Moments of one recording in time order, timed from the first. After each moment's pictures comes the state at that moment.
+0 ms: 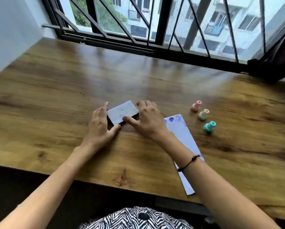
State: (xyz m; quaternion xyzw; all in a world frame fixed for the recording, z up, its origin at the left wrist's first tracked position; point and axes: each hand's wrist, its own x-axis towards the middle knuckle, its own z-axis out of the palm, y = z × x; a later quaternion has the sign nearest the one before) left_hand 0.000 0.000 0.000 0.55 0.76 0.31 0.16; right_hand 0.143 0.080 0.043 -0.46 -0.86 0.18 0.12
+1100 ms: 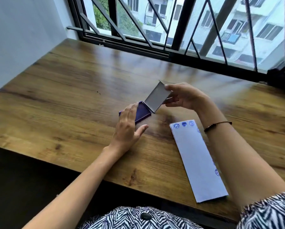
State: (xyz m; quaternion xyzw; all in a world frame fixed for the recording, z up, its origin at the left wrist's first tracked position) left_hand 0.038 0.006 0.015 0.61 0.71 0.35 0.07; right_hand 0.164 0.181 0.089 -0.49 -0.61 0.61 0.11
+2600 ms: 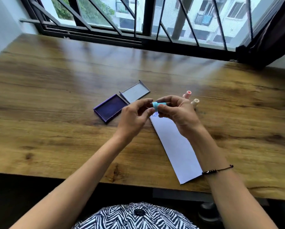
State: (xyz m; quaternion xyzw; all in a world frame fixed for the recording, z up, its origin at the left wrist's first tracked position) left_hand 0.104 0.036 0.047 0.53 0.61 0.51 0.30; right_hand 0.241 0.092 0.067 -0.44 -0.55 0.61 0.35
